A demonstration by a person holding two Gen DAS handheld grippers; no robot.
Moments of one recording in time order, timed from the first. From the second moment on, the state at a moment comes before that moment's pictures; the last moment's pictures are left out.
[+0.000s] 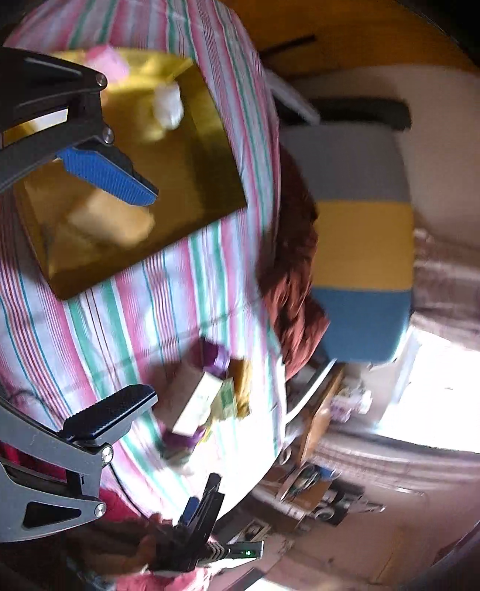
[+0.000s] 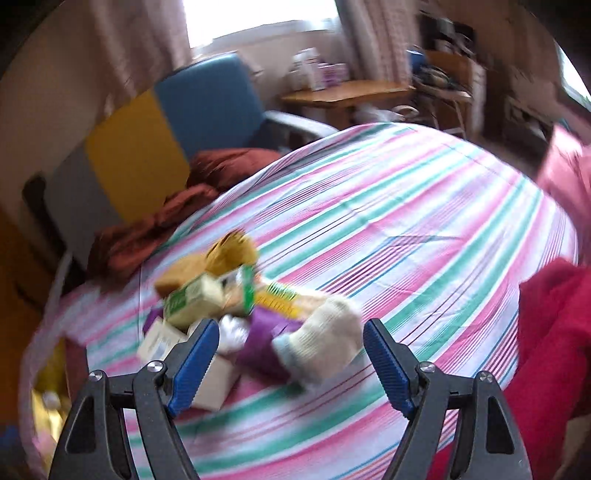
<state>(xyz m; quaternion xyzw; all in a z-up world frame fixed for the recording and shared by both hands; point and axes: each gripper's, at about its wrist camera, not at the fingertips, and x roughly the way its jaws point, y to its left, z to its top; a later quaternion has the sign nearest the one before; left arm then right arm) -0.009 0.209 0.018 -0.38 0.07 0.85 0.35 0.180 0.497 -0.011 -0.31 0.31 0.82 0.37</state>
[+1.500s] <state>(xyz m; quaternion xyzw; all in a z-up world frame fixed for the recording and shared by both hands) -0.026 0.348 -0.067 -0.54 0.09 0.73 0.41 0.204 0.532 -0.046 -0.28 0.47 0.76 0.35</state>
